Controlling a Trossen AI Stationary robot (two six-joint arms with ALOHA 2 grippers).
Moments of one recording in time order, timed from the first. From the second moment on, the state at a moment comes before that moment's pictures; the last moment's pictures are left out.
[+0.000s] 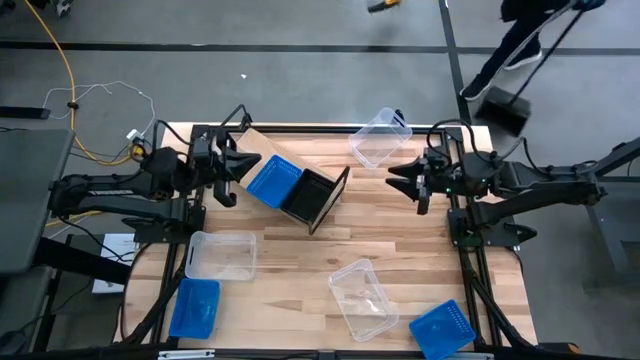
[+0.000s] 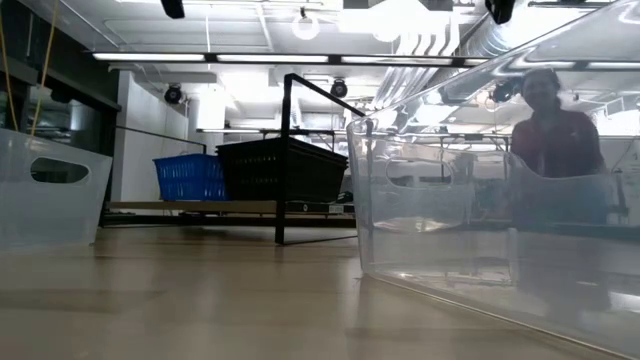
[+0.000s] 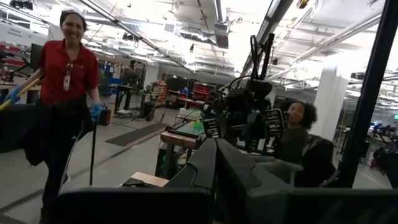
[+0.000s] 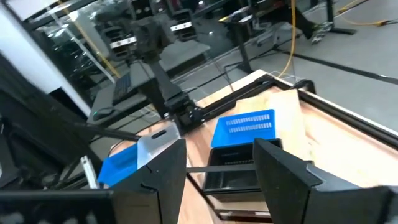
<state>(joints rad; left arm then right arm) 0.21 0.68 0.59 0.35 -0.12 -0.16 0.08 0.79 0.88 -0.26 0.26 0.44</state>
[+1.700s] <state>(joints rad) 0.17 0.95 1.03 -0.28 -0.11 0.05 0.08 0.78 0.88 -0.27 0.23 0.38</state>
